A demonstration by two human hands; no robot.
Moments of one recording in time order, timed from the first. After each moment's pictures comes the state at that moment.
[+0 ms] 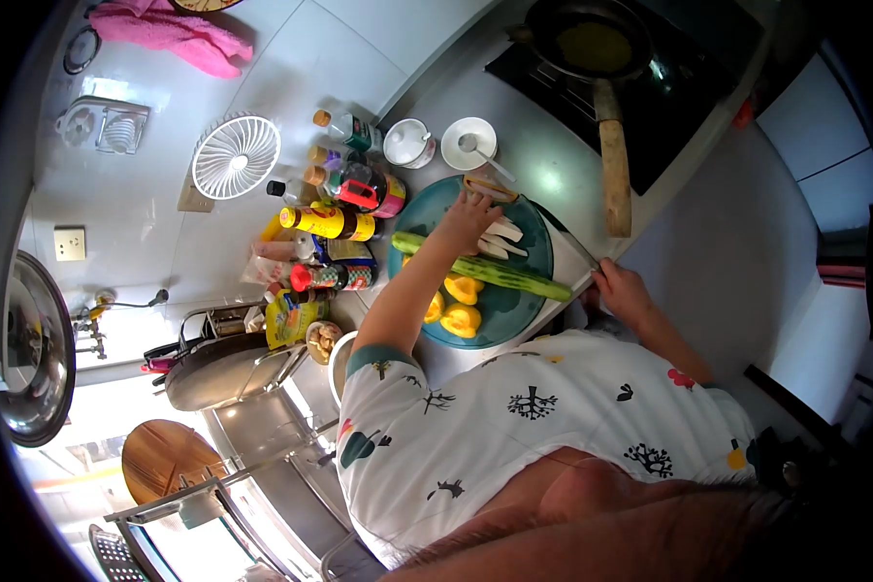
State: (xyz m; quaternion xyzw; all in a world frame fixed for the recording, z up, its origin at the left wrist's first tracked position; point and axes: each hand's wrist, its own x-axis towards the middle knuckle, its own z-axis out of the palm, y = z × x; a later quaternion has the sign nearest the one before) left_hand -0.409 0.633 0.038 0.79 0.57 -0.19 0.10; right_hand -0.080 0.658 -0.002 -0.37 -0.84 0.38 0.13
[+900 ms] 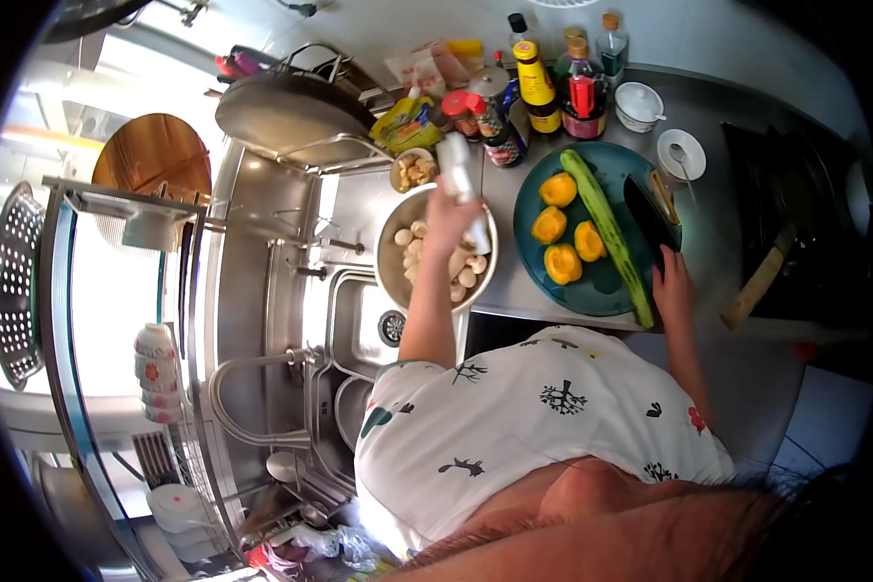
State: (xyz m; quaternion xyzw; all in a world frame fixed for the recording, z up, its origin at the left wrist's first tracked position) left_hand -0.416 0.342 0.100 0.09 0.81 0.57 0.06; right_hand -0.199 0.666 0.006 -0.17 -0.94 0.26 0.13
